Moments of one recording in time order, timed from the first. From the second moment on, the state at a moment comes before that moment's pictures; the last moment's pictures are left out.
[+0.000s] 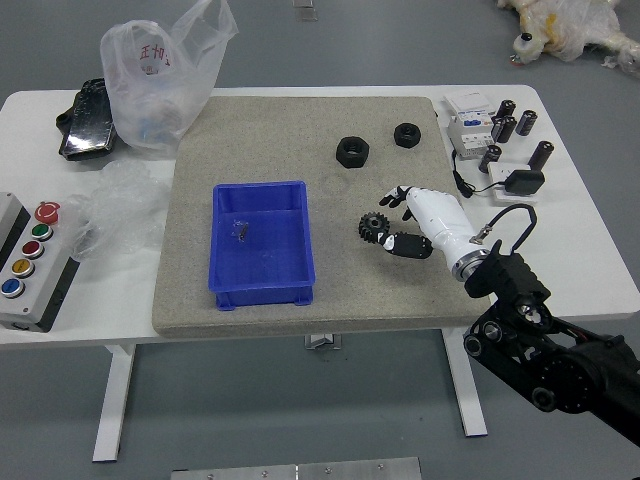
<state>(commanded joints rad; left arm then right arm) -0.20 0.16 -0.95 -0.23 1.43 0.00 0.31 0.48 -0.29 0.71 1.14 -1.95 -0.34 -0.19</state>
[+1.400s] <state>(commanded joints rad) -0.19 0.15 -0.96 -0.23 1.43 0.00 0.31 0.53 -0.30 0.65 1.14 -1.91 -0.36 -0.22</state>
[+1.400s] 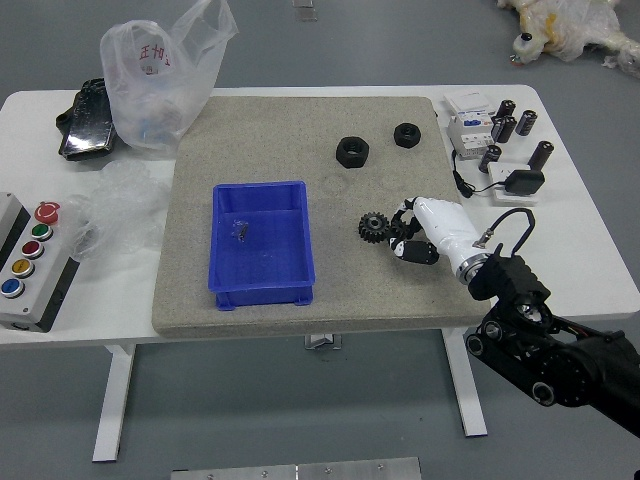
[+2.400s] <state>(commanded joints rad) -0.19 0.16 -1.01 -0.24 1.49 -0.01 0.33 0.73 -0.10 0.34 1.27 -1.98 -0.27 -0.31</state>
